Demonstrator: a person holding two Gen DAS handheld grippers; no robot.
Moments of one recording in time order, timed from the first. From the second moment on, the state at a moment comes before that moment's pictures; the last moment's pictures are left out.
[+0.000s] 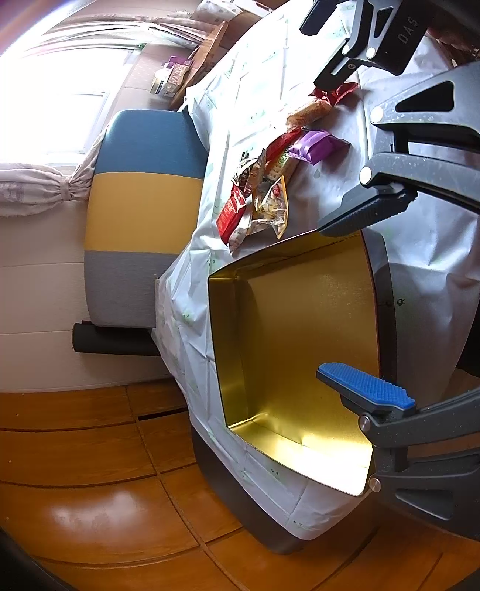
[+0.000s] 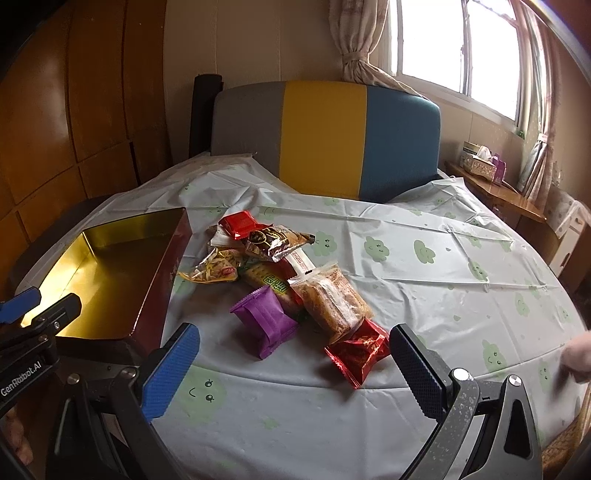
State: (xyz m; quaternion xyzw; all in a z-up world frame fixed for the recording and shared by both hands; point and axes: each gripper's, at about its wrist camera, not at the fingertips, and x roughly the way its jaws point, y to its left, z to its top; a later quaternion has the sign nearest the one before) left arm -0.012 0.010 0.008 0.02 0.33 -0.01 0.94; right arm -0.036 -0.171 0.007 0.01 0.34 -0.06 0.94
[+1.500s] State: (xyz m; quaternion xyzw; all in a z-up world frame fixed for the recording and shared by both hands) left arm -0.007 -0.005 0.004 0.04 0.35 -0.03 0.94; right arm -0.024 -0.198 0.012 0.02 0.33 -0.06 0.94
